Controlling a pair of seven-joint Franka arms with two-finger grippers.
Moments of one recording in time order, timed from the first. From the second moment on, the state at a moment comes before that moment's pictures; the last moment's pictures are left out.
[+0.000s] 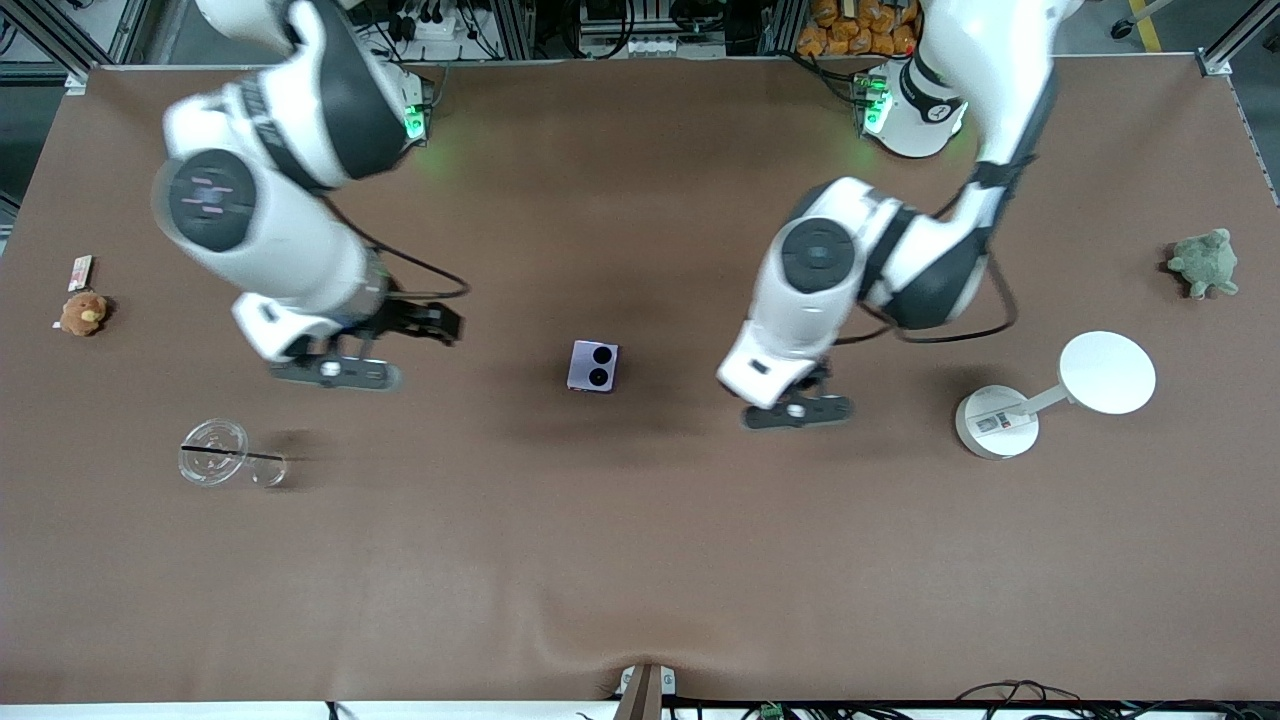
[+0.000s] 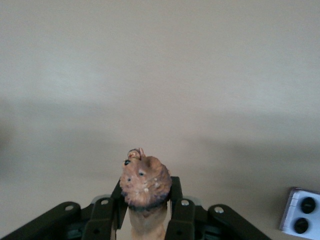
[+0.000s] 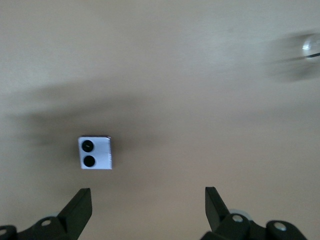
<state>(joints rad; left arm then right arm) -0.32 0.46 -0.24 -1.60 0.19 2.08 -0.68 0.49 0.32 -0.07 -1.50 0.09 1.74 0.54</state>
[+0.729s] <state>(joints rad) -0.03 0.38 -0.24 -1.81 0.19 2.12 -0.34 0.63 0.62 -0.07 -1.50 0.23 2.01 0.63</state>
